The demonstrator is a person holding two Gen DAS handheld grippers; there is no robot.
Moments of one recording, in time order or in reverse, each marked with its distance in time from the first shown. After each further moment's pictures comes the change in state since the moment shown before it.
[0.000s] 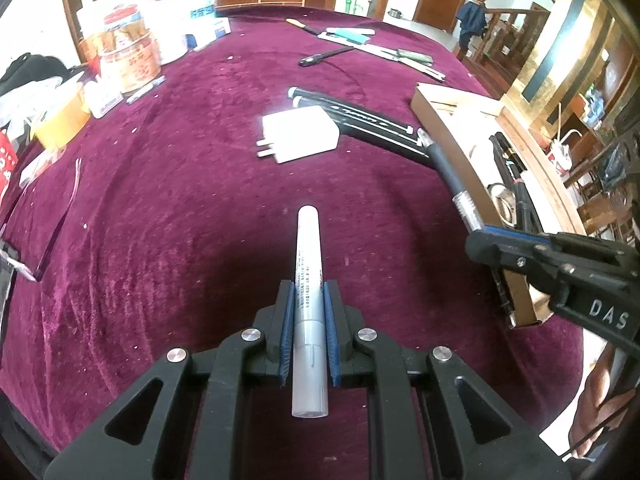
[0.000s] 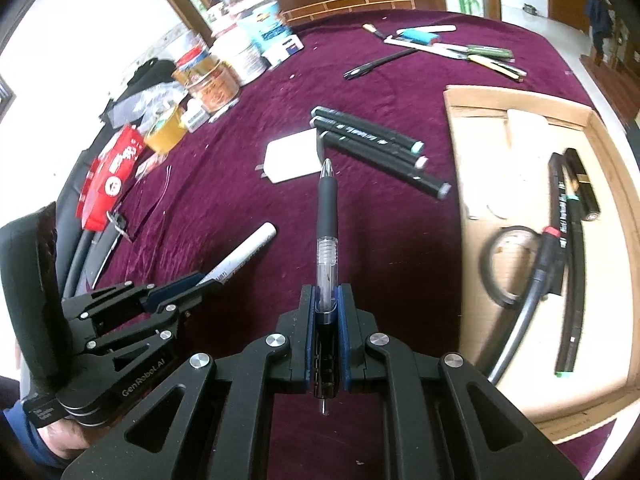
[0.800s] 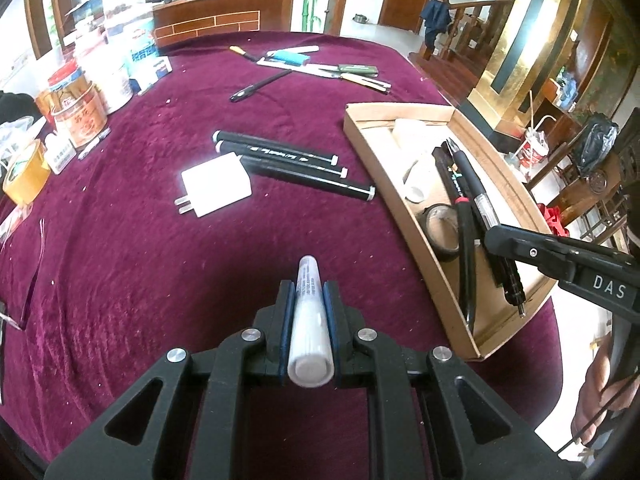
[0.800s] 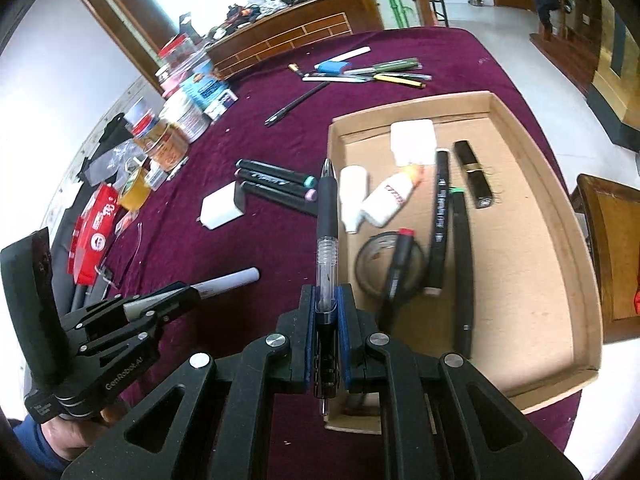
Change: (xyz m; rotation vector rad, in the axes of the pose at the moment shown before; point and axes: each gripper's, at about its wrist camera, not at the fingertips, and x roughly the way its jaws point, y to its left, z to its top) left arm -0.006 -0.059 0.029 0.088 -0.045 -0.062; right arm -0.051 -0.075 -0.001 0.149 -0.097 -0.050
